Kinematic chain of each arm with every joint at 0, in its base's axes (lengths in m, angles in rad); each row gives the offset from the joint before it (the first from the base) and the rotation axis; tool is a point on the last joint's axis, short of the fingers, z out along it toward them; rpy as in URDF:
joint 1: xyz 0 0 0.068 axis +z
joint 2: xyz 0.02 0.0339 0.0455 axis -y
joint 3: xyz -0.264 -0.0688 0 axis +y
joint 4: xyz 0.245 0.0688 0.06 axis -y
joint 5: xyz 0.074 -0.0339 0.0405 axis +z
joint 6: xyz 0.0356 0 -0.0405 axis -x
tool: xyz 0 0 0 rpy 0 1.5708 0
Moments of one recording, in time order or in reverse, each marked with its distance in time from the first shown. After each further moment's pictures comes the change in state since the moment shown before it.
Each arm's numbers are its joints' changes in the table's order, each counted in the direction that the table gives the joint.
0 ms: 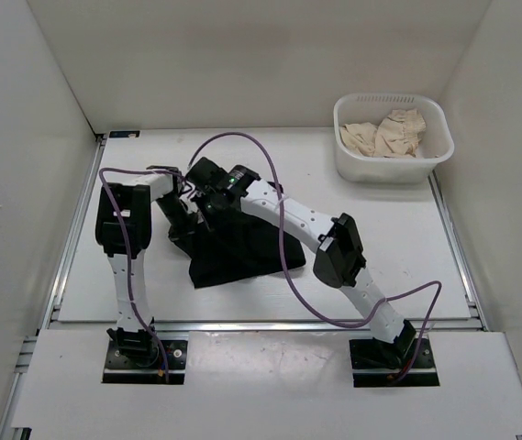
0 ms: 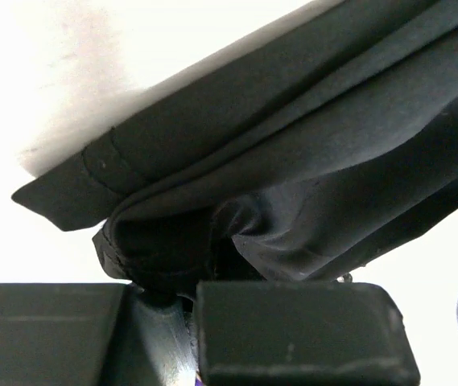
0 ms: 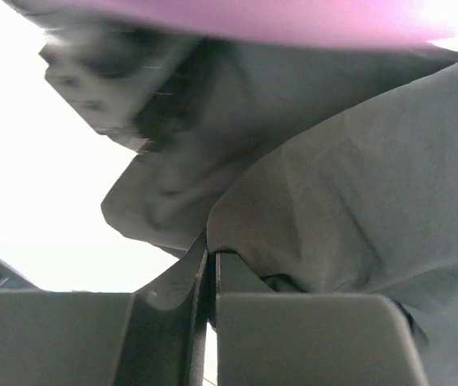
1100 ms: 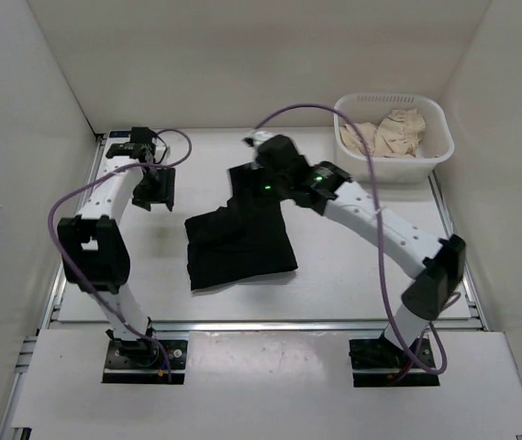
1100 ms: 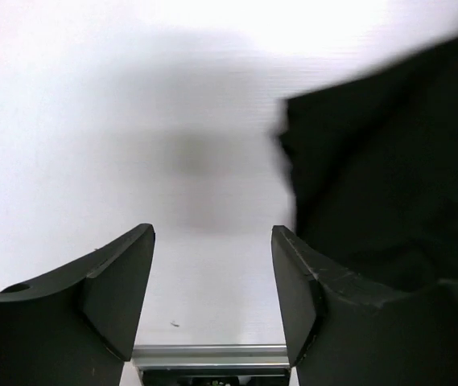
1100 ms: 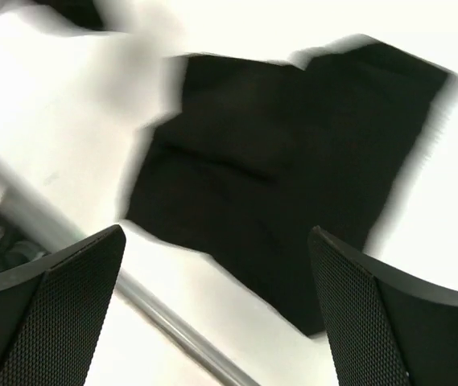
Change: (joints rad) left arm 0.089 0.353 -0.073 0.161 0.383 -0.006; right arm -0.079 0.626 0.589 0.348 -0.011 0.008
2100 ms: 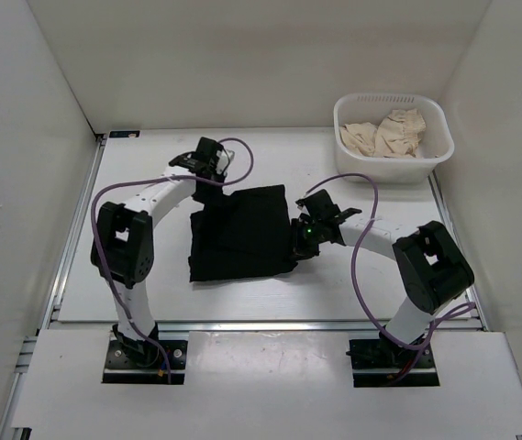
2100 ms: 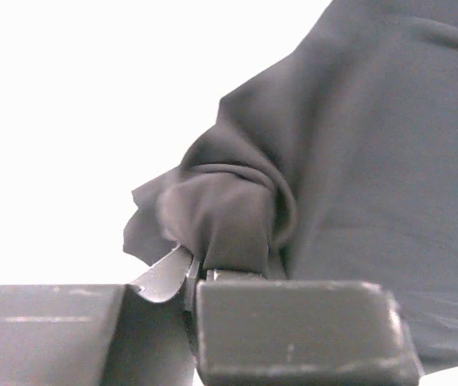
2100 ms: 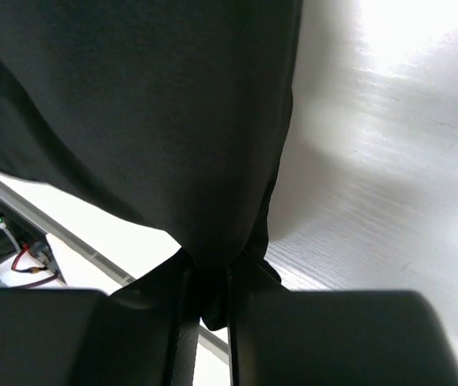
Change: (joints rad) left arm -0.383 -0.071 0.071 0.336 0.077 -0.010; right arm -0.333 0.051 0.844 0.417 0.394 -0.248
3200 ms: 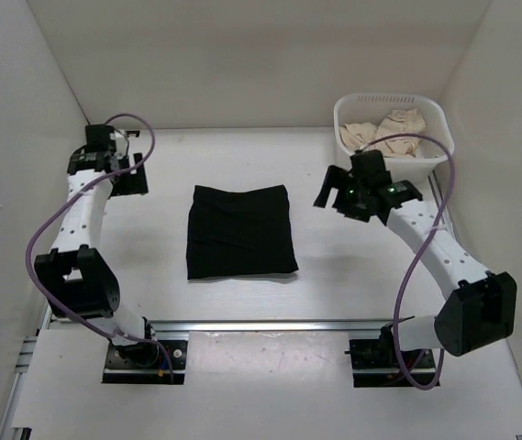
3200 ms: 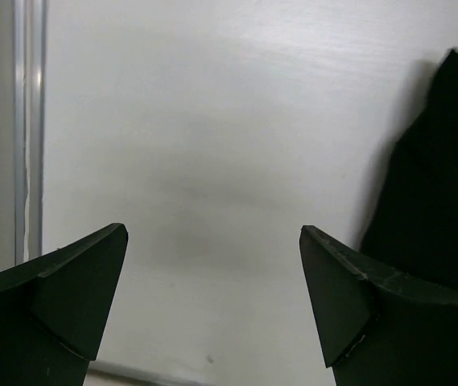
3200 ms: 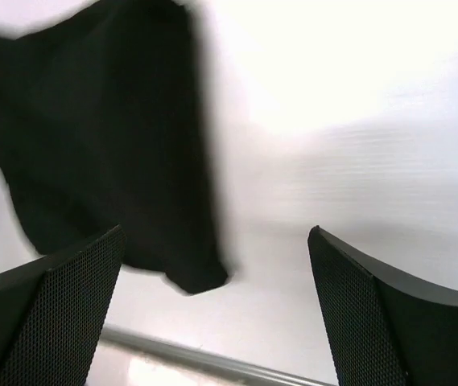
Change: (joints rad) left arm 0.495 0.278 -0.034 -0.161 0.027 0.000; right arm -0.165 0.296 -0.214 -0.305 -0.321 -0.005
